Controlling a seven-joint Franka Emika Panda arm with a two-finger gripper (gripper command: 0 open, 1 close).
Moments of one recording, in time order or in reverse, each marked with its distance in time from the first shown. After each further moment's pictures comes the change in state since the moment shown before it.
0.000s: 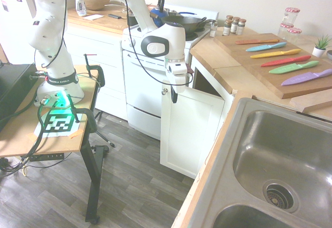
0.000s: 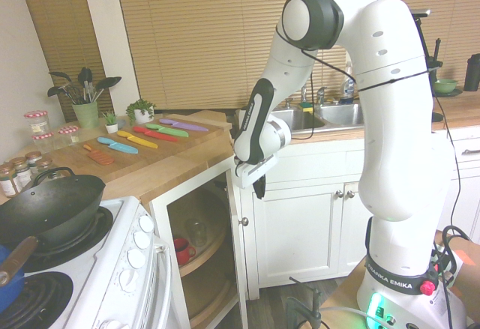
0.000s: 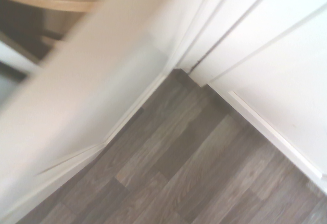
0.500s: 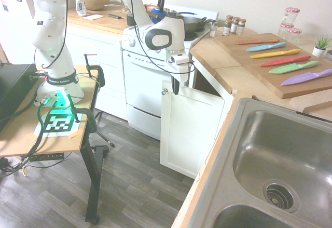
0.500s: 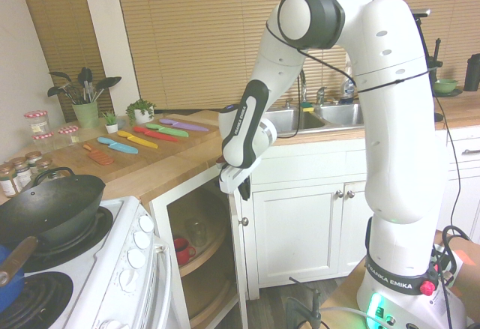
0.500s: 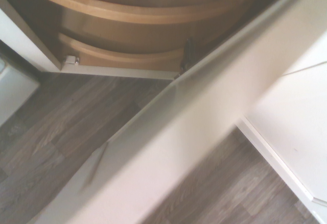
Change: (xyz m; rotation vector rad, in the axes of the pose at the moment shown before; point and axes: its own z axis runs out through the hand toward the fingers) arm -0.022 -0.056 -0.019 -0.034 0.044 -0.099
